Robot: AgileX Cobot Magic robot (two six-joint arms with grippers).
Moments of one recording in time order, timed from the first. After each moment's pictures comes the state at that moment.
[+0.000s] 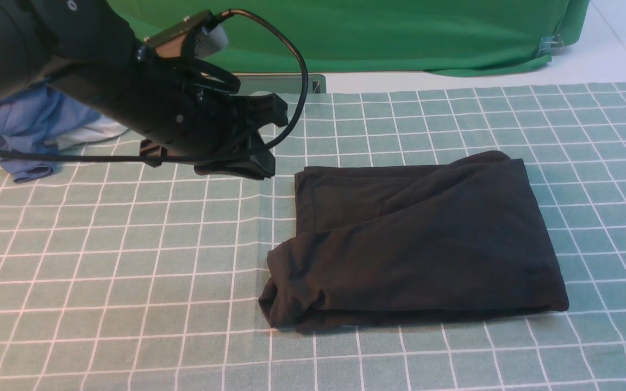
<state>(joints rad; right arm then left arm) 0.34 0.13 -0.20 0.10 0.19 -0.05 -0.32 1.59 -1.30 -0.48 0.83 0.04</state>
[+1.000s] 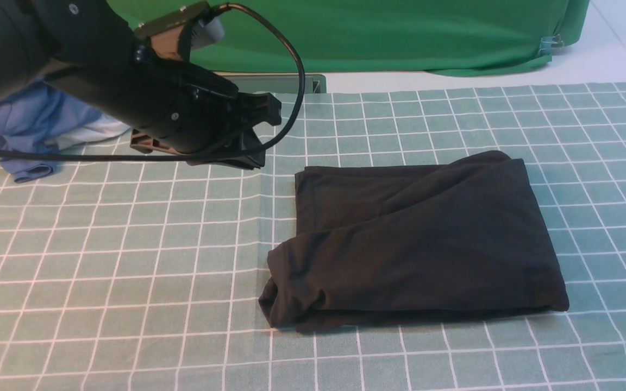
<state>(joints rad) 0.04 0.00 0.01 -0.05 0.24 -0.05 -0.32 1.57 -1.30 -0.40 0.81 0.05</state>
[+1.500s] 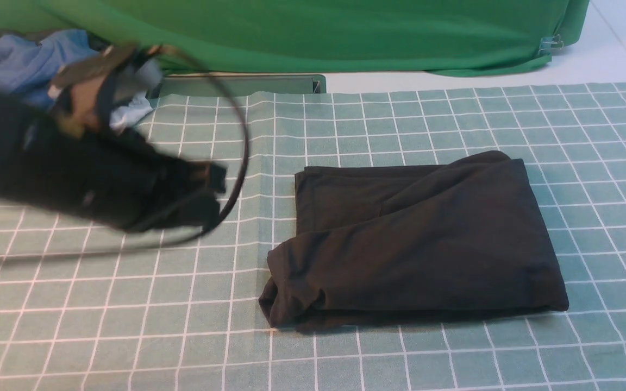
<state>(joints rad) 0.03 0.00 0.01 -0.05 0.24 -0.05 -0.32 1.15 -0.91 -0.41 0.74 0.05</state>
